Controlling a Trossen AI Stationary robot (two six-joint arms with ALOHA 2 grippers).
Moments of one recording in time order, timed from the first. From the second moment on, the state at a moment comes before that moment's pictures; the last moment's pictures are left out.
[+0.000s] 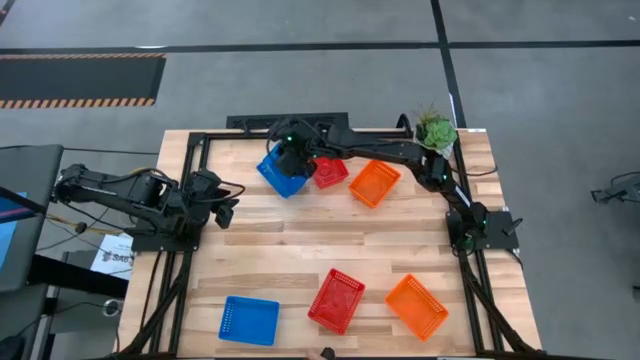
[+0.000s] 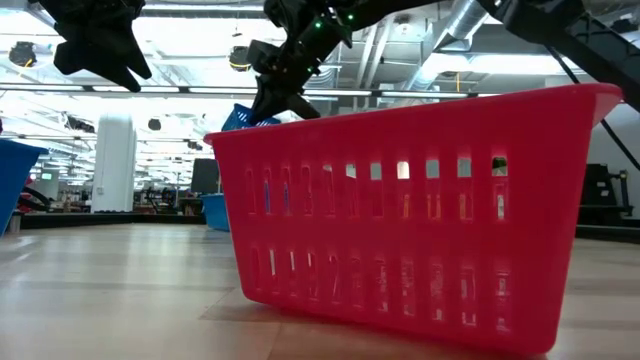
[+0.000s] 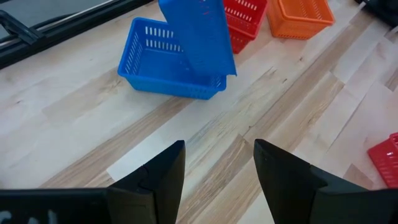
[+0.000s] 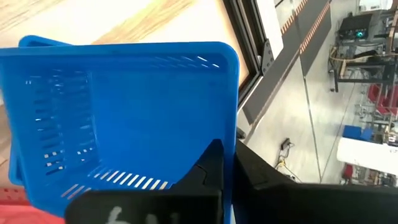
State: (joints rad) left arm -0.22 0.72 0.82 -1.04 -0.55 -0.93; right arm -0.26 2.28 2.23 -0.63 0.13 -1.31
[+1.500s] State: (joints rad) left arm -0.22 0.72 0.82 -1.04 -0.56 -0.93; right arm -0.27 2.25 2.33 -0.84 0.10 -1.05
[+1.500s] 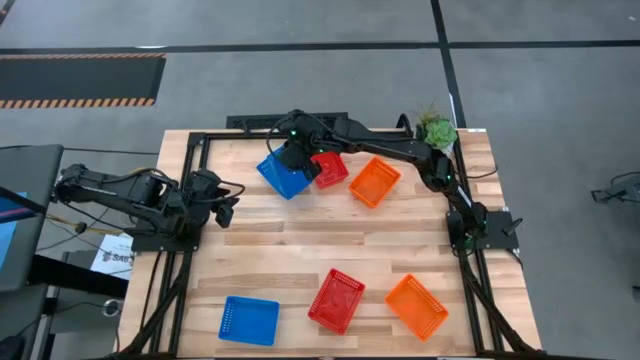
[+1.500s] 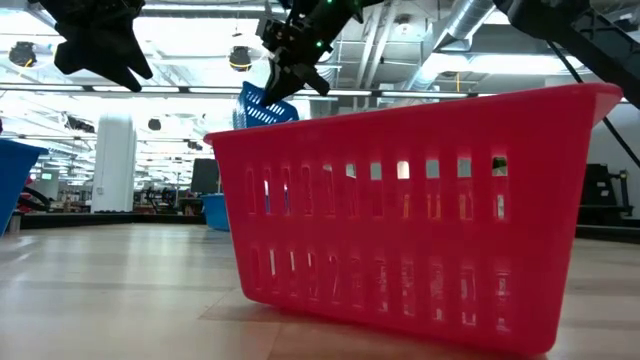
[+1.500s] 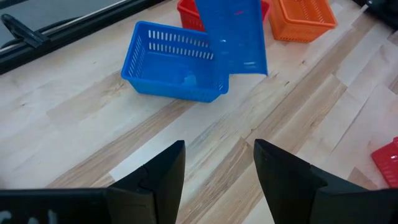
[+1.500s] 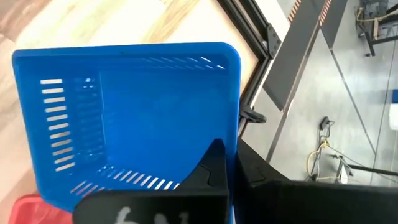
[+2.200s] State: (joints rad) left arm -0.22 0.72 0.82 -1.04 -0.59 -0.91; right arm -0.30 2.30 2.33 -0.80 0.12 -1.11
